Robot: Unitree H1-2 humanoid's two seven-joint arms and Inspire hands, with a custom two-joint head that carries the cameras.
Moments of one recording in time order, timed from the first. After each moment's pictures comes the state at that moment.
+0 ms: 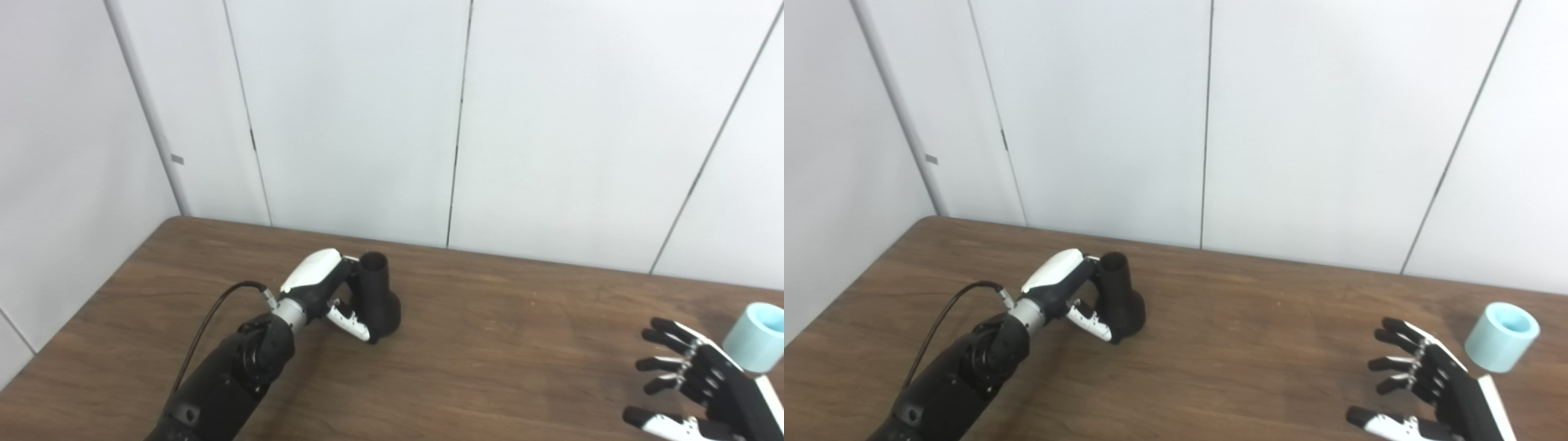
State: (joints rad) left arm -0.49 0.46 -0.33 0.24 0.51 0.10 -0.14; right arm -0.03 -0.19 -0.10 -0.32 0.04 0.14 0.11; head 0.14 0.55
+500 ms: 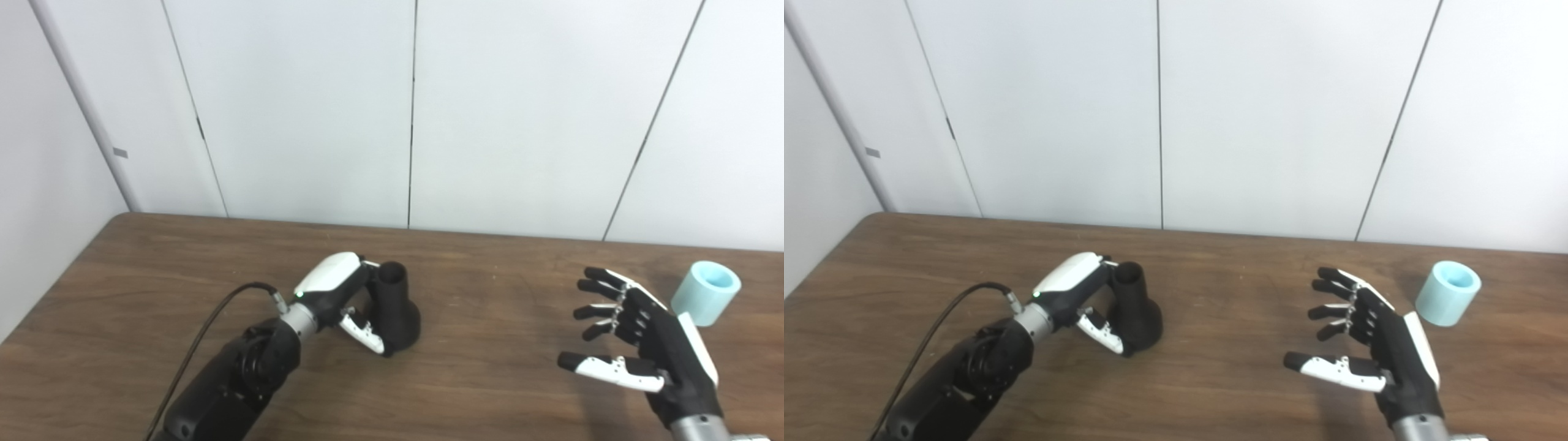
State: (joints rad) left arm -0.50 0.37 -0.44 0.16 0.51 0.04 -0.21; right arm -0.06 -0.16 -0.06 -0.35 -0.05 0.18 0.07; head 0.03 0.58
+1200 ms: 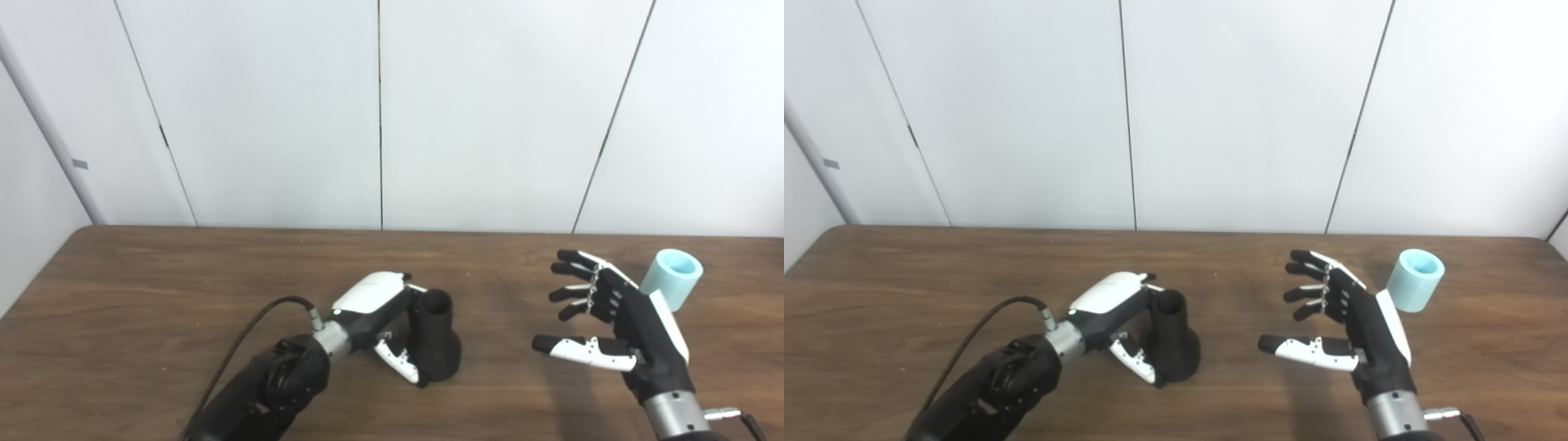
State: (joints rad) left arm -0.54 0.29 -0.56 0.18 0.57 -0.03 -0.25; right arm -0.08 -0.16 -0.07 -0.41 -0.07 0.21 0.06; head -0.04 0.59
